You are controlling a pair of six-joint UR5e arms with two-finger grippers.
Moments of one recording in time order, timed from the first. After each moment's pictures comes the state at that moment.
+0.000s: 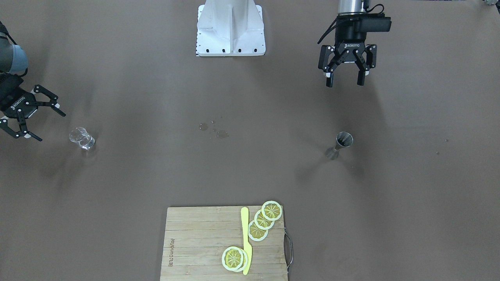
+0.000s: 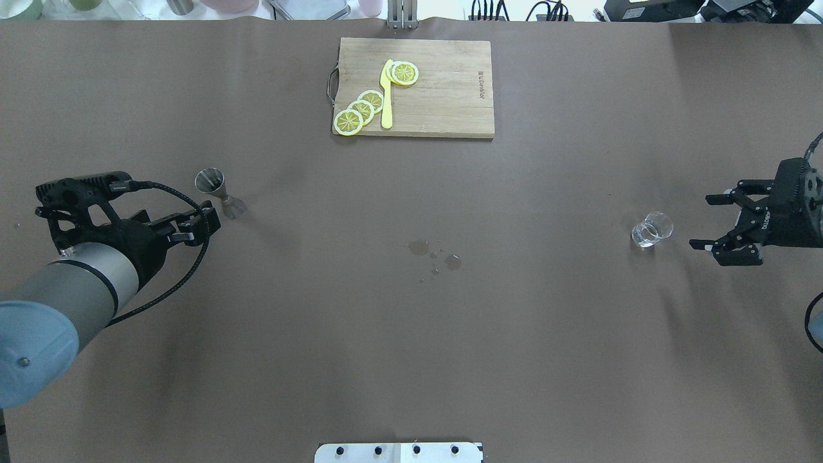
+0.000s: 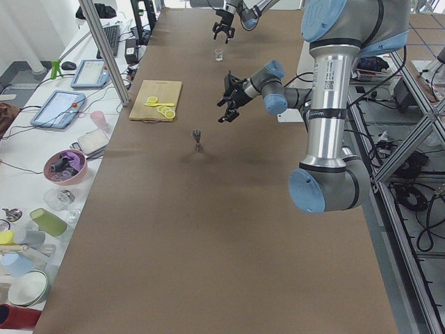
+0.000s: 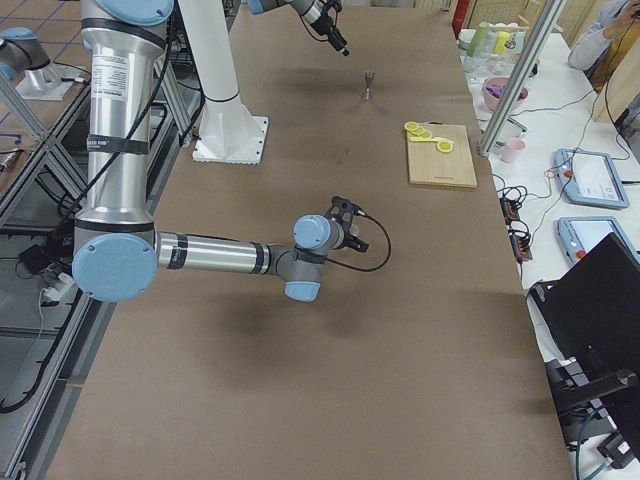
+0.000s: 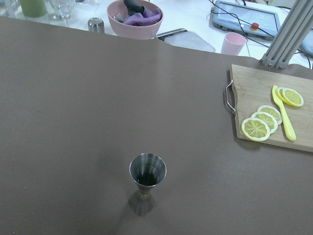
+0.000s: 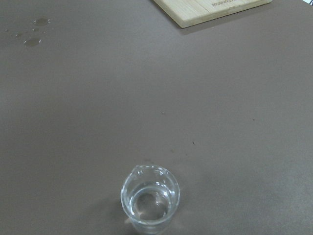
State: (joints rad) left arm -0.35 -1.61 -2.28 -1.78 -1.01 -1.44; right arm 0.95 -1.66 1.46 -0.05 2.15 0.19
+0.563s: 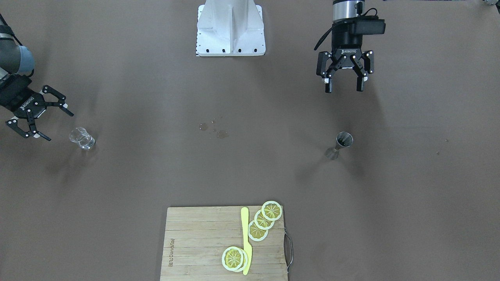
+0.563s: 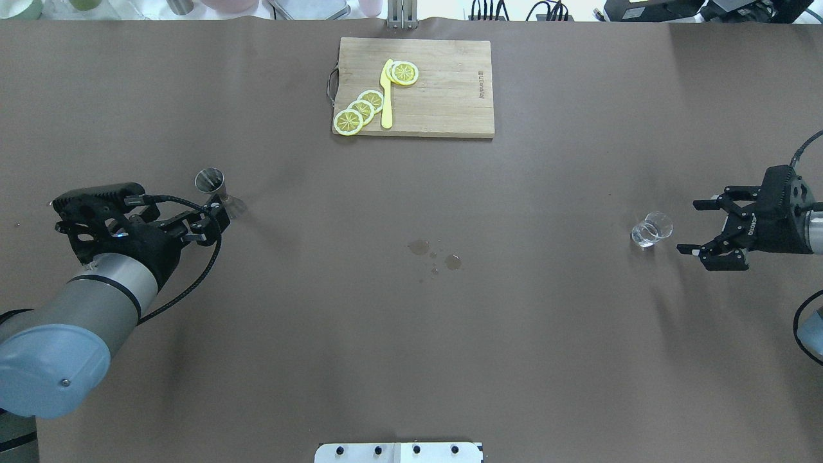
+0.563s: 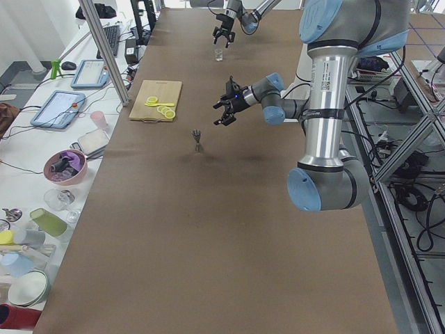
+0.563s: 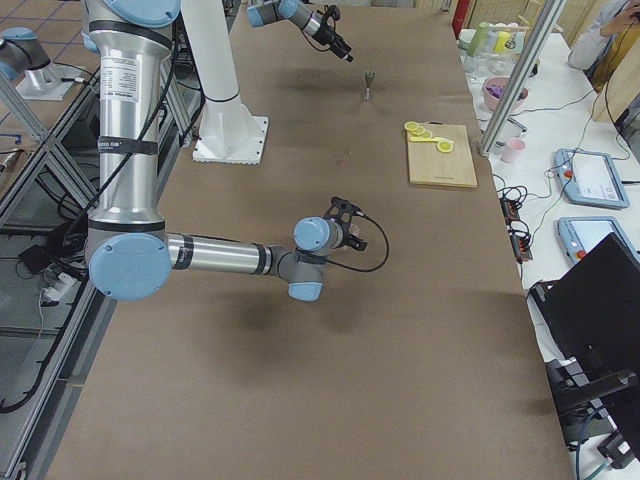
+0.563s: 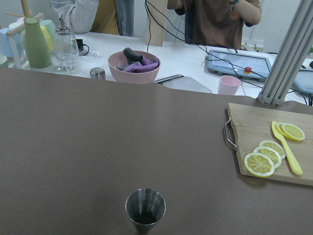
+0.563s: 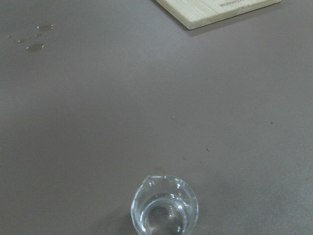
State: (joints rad) left arm -0.30 -1.62 -2.13 -1.98 -0.85 -1.44; right arm 0.90 -1.62 1.40 0.02 2.12 0.25
